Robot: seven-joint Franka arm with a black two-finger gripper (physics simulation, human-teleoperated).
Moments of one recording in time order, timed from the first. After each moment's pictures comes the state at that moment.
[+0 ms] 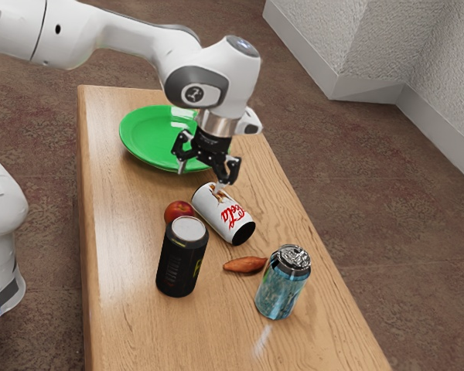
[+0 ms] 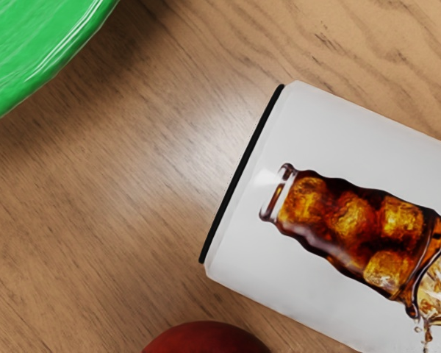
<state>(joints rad) 0.51 -0.39 -0.52 -2.21 -0.14 1.81 -0.81</state>
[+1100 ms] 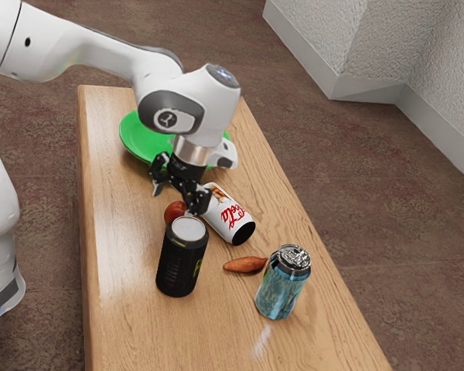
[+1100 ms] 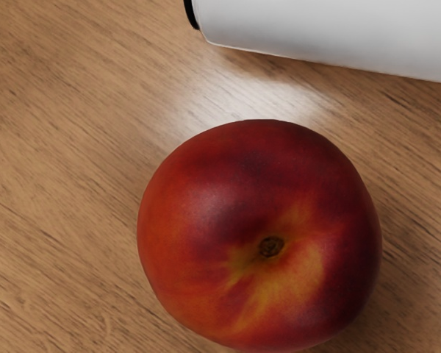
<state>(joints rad) 0.33 -0.49 -0.45 -2.40 -0.17 1.80 -0.64</state>
